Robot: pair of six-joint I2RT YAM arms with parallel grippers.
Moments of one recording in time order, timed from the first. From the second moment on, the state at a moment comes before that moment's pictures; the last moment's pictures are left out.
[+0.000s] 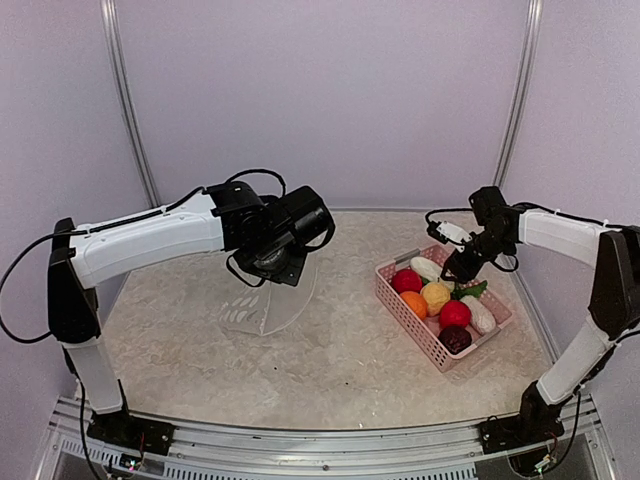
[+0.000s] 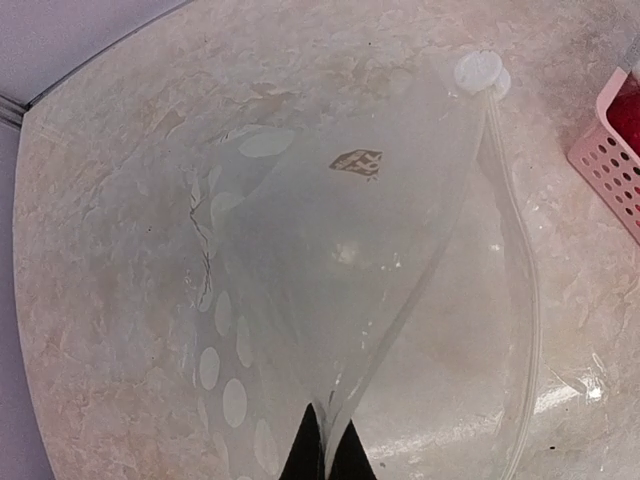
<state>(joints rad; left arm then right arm) -1.03 1.85 1.77 -1.13 -0.55 -0.62 0.22 1.58 1.15 -0.63 -0.18 -0.60</state>
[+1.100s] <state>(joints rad) -1.03 1.79 1.72 -1.00 -0.42 -0.65 0.26 1.83 1.28 -0.55 -0.15 -0.56</state>
